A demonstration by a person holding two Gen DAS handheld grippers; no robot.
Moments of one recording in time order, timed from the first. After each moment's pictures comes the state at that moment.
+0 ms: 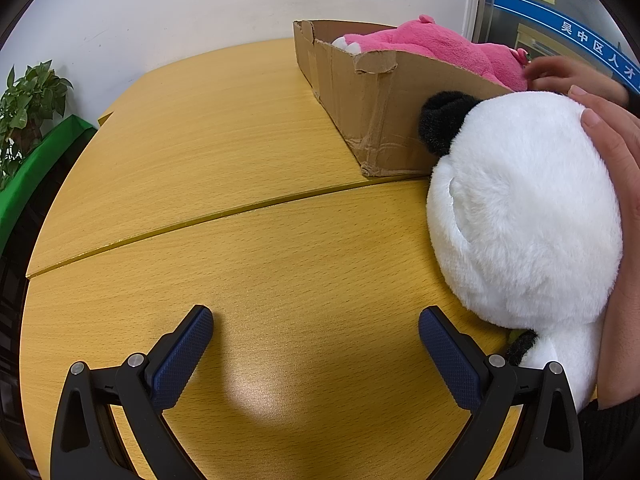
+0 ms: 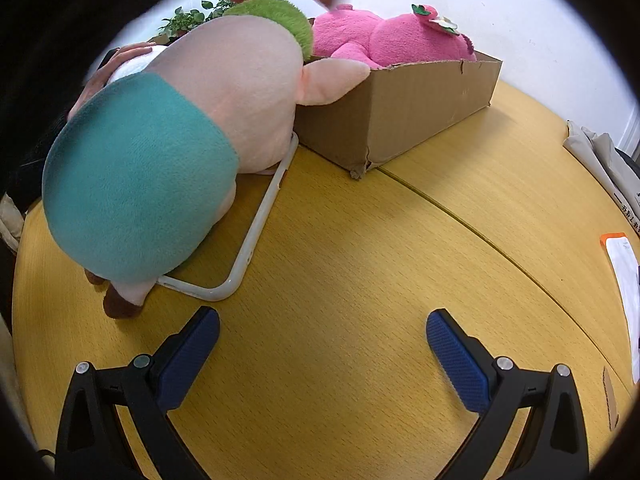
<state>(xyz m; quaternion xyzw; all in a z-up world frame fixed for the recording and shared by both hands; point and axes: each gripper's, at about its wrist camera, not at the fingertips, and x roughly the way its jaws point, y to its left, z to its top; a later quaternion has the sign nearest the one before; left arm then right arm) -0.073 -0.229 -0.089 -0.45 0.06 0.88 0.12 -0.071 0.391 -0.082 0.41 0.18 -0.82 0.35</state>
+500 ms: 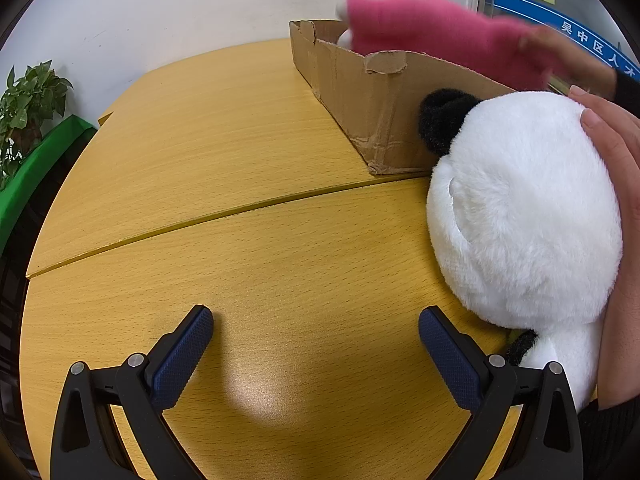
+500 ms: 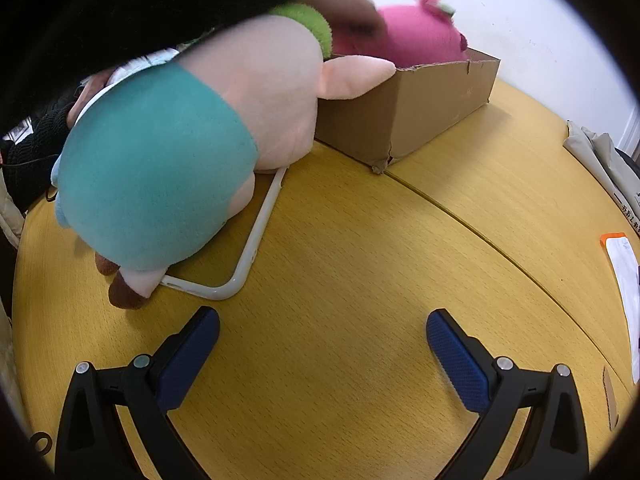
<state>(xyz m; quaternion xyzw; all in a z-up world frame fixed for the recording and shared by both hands) -0.073 -0.229 -0.089 -0.45 0.06 0.88 0.13 -0.072 0.392 -0.082 0.41 0.18 -0.82 0.35</state>
